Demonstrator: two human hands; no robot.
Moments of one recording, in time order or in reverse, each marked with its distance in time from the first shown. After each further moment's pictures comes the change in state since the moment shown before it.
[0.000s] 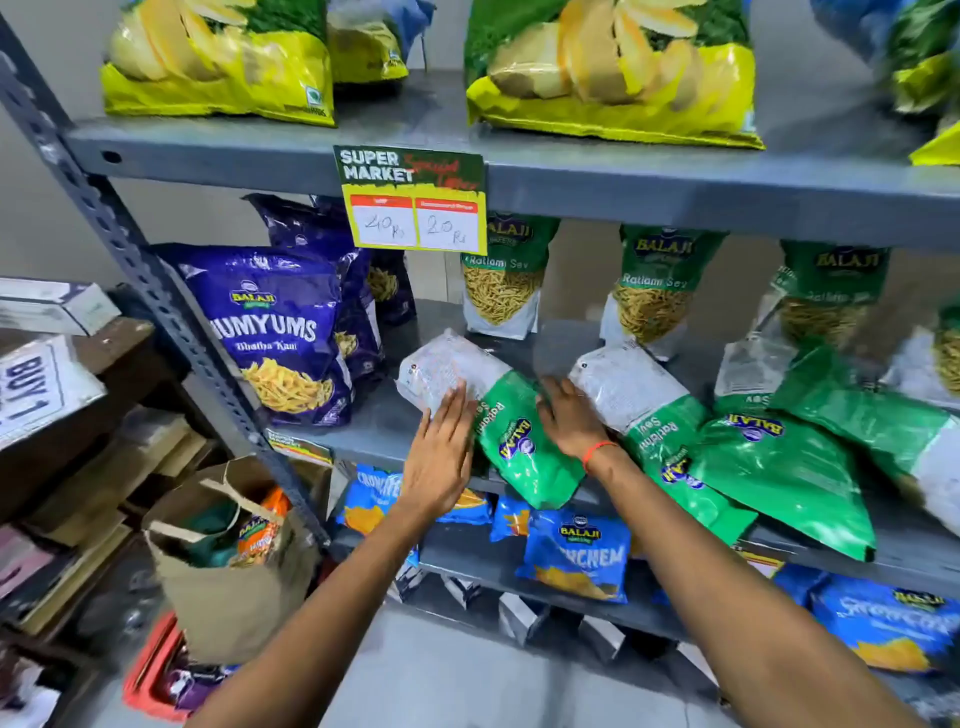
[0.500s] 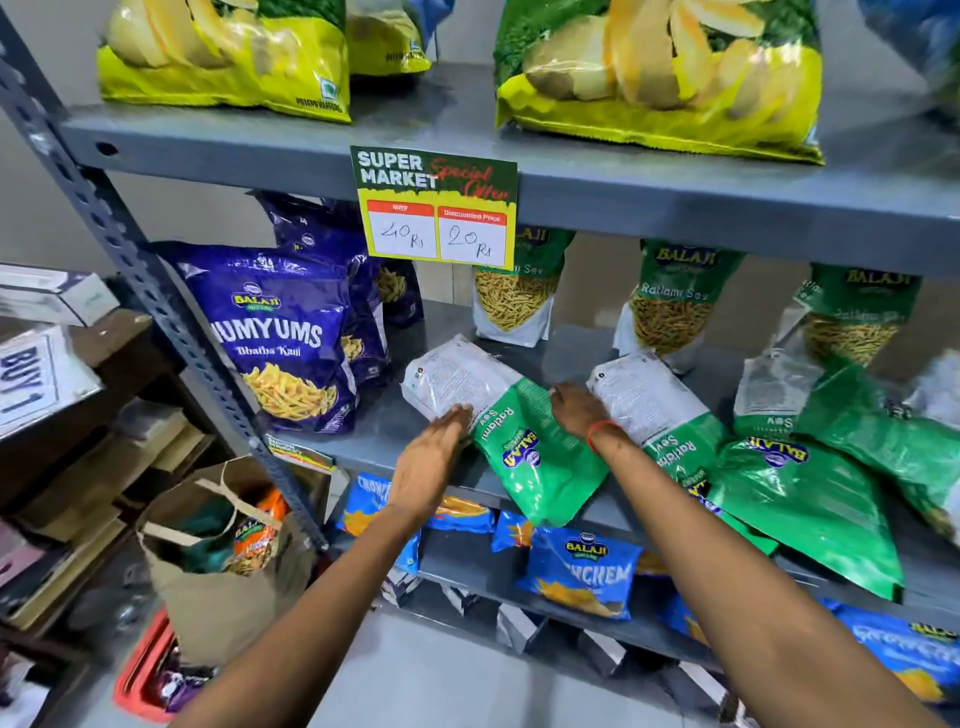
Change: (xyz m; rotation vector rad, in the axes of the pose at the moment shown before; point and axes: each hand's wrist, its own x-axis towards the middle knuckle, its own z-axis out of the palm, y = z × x) left_hand 0.009 -0.024 -0.002 -0.092 0.013 -0.069; right_hand 0.043 -0.008 -0.007 0.121 -0.139 0.250
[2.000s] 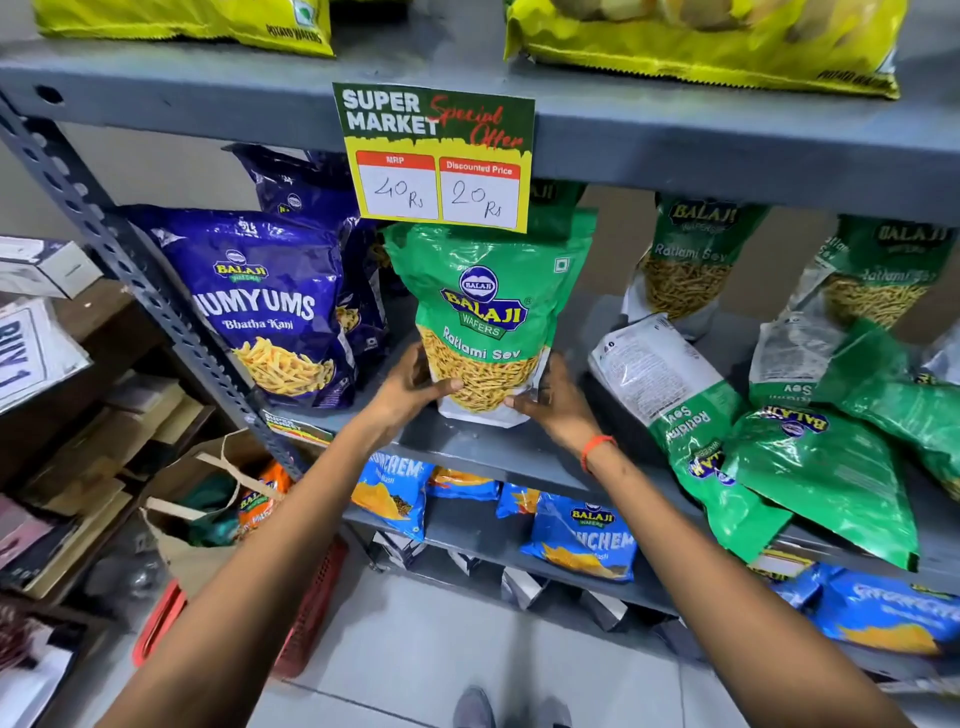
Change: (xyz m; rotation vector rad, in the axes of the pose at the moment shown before) left_hand 0.047 -0.030 -0.042 -0.992 -0.260 -0.433; right_hand -0.036 -0.007 0.038 0.593 0.034 -0.130
